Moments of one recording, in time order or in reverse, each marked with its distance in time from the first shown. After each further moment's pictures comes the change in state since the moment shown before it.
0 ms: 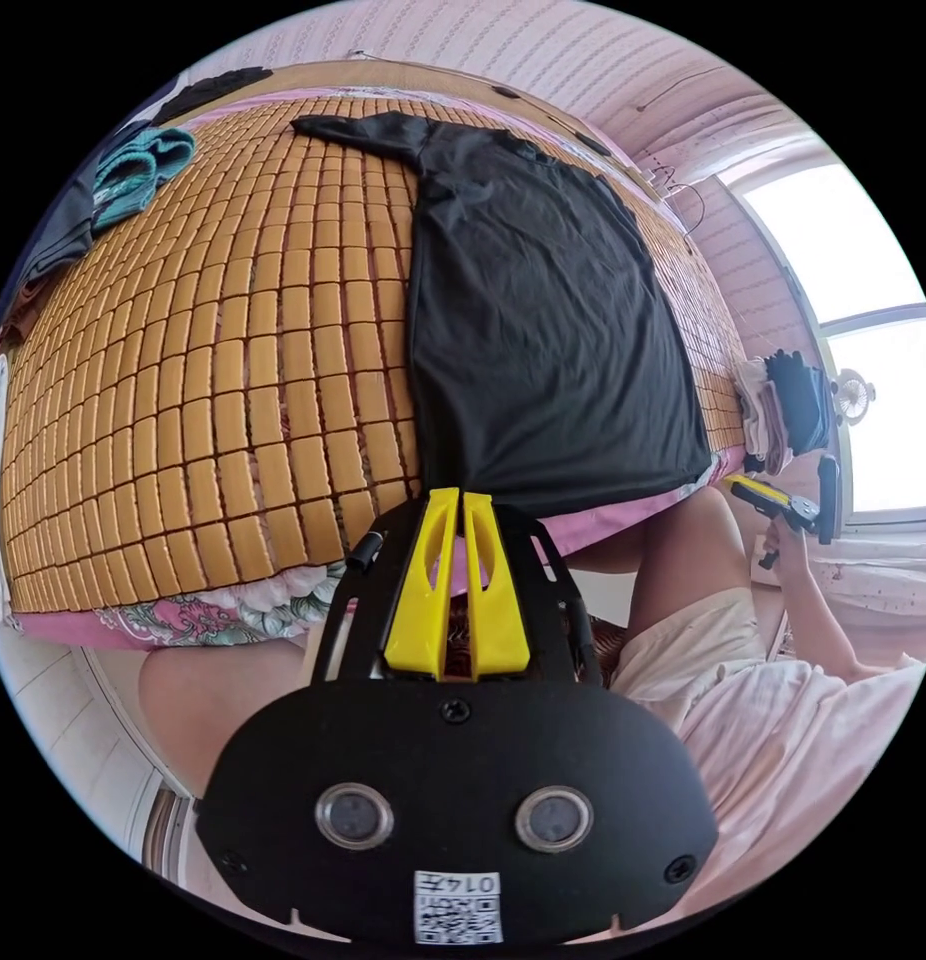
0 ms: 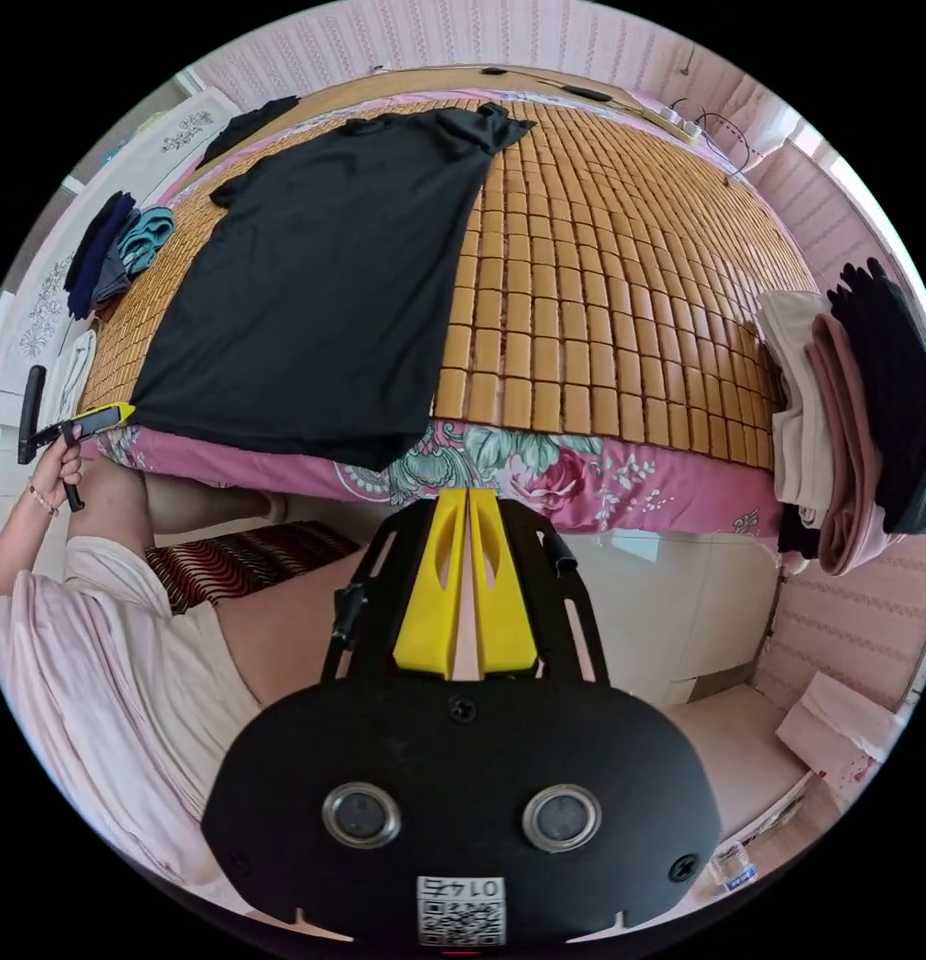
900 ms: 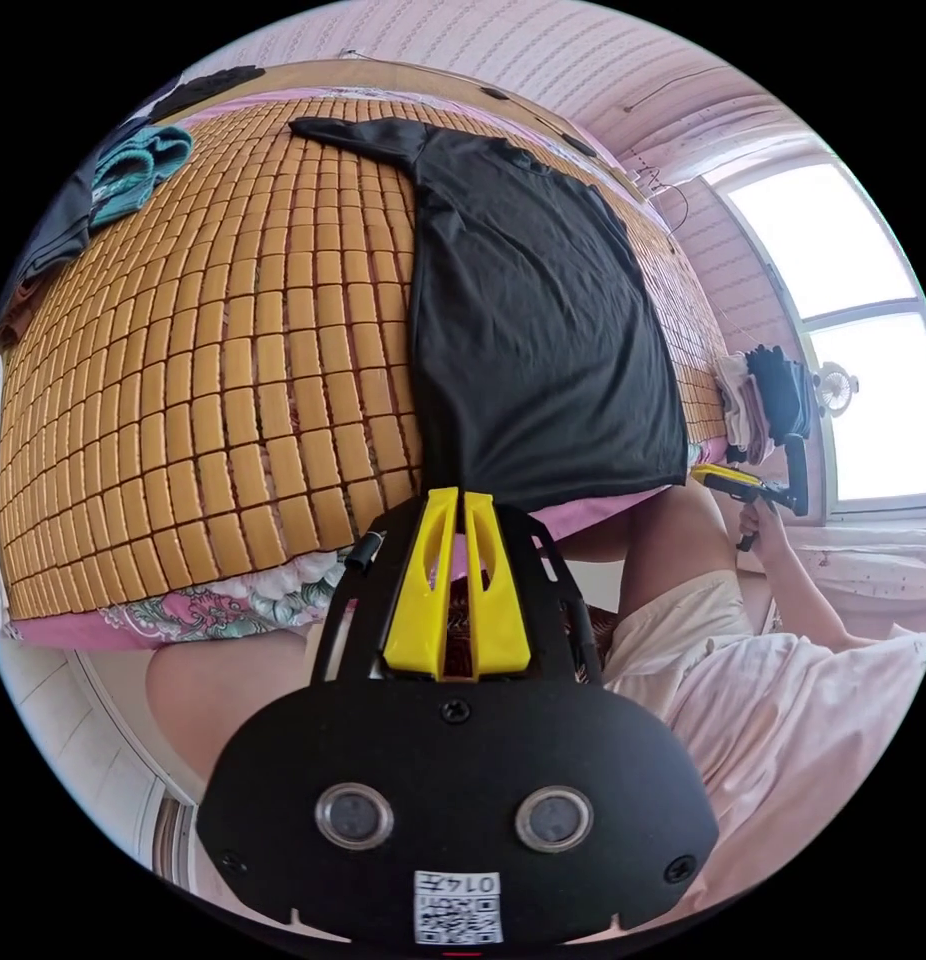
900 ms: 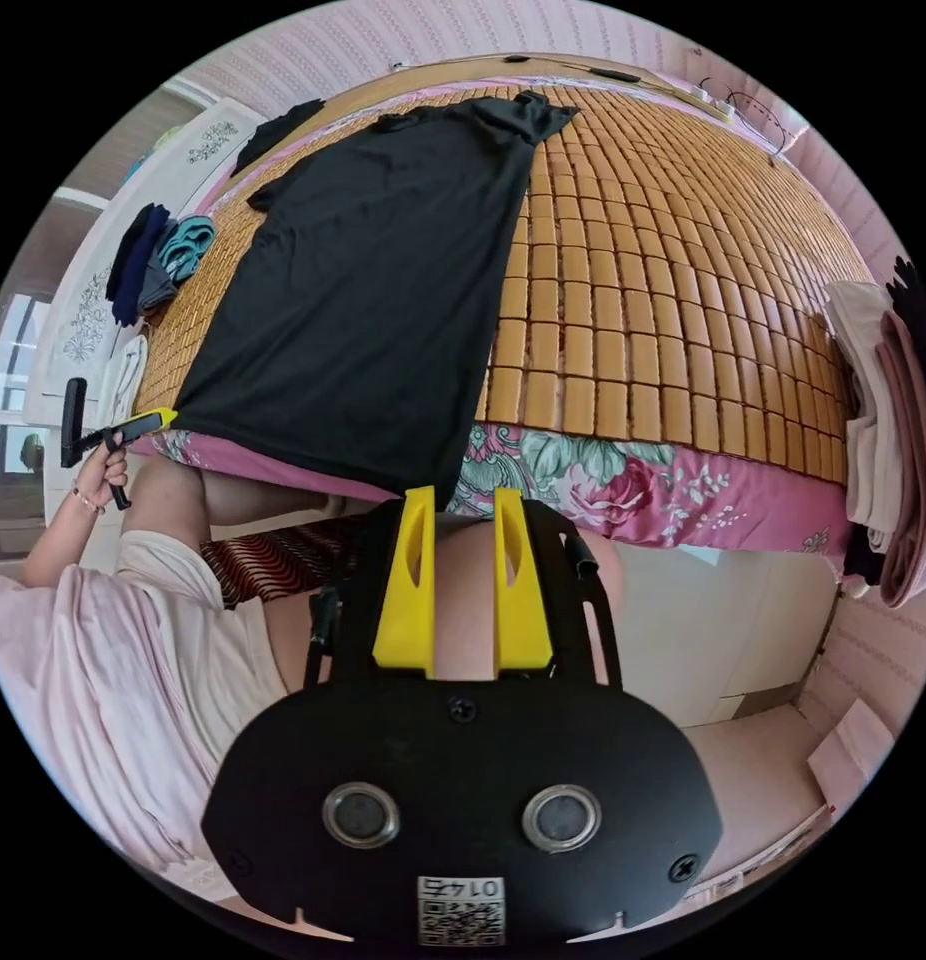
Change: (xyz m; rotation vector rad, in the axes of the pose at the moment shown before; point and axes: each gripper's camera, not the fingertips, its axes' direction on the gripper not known) left arm -0.007 0.004 -0.052 -0.010 0.027 0.022; right arm 0.059 -0.004 0.019 -0.058 -0.253 0.045
